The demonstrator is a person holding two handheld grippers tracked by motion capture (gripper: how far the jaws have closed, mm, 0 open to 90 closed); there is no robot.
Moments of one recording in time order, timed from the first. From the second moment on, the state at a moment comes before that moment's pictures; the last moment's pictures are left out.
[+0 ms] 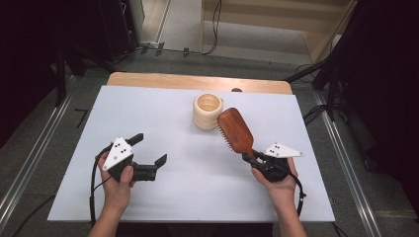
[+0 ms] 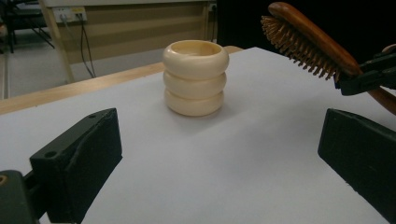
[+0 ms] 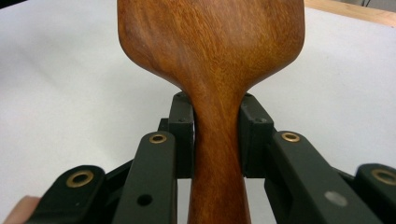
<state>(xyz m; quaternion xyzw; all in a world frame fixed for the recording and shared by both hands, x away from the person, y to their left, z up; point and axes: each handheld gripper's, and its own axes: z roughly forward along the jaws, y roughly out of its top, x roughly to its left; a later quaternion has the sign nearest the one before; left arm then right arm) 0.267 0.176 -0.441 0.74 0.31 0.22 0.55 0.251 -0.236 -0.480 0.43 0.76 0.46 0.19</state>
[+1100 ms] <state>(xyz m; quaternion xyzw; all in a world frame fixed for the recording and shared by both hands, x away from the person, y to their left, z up) 0.286 0.102 -0.449 0.76 0.28 0.16 0.56 0.246 -0.198 -0.485 0.38 0.77 0.47 0.20</state>
